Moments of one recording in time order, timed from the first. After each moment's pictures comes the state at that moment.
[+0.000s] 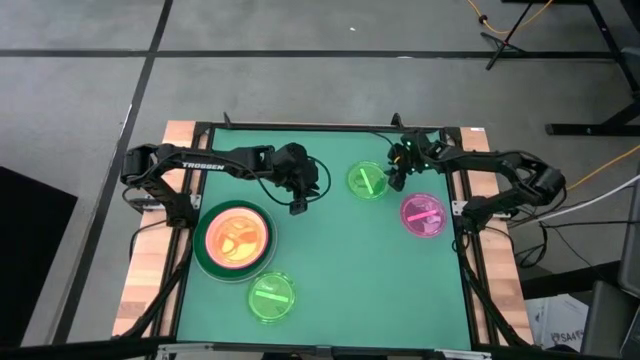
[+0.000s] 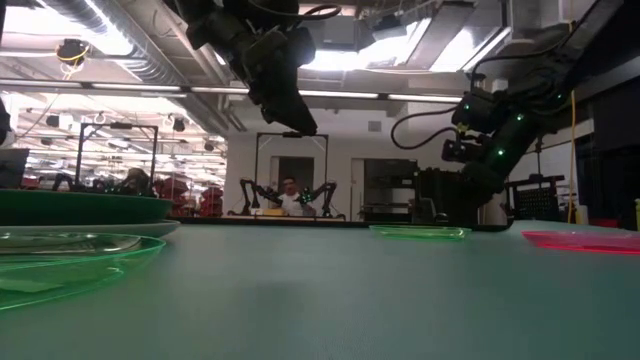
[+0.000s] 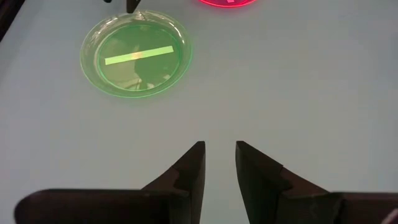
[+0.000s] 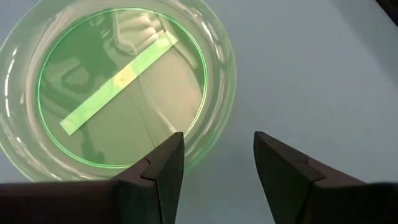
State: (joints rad) left arm 0.22 1.58 1.11 -0.32 0.14 0.06; right arm -0.77 1.39 0.54 -0.10 -0.21 -0.28
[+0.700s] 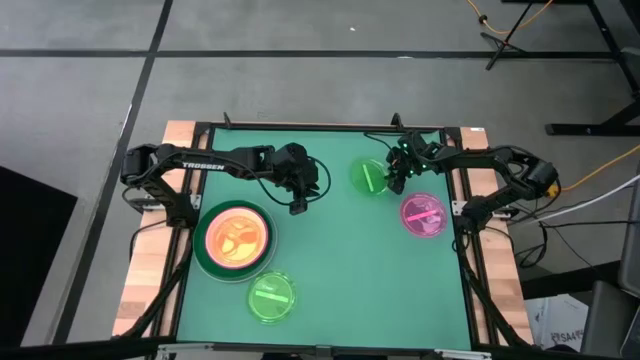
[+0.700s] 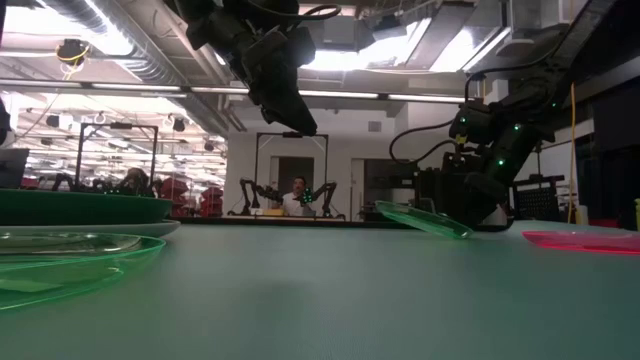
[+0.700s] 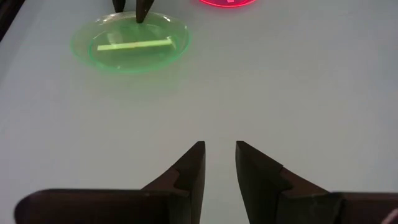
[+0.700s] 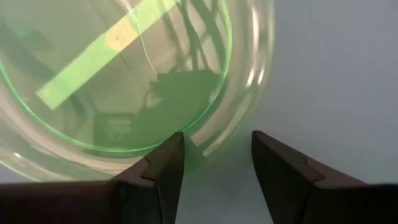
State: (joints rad) left arm 0.22 1.58 1.11 -0.32 0.14 0.06; right arm -0.77 1.47 0.54 -0.10 -0.24 -0.28
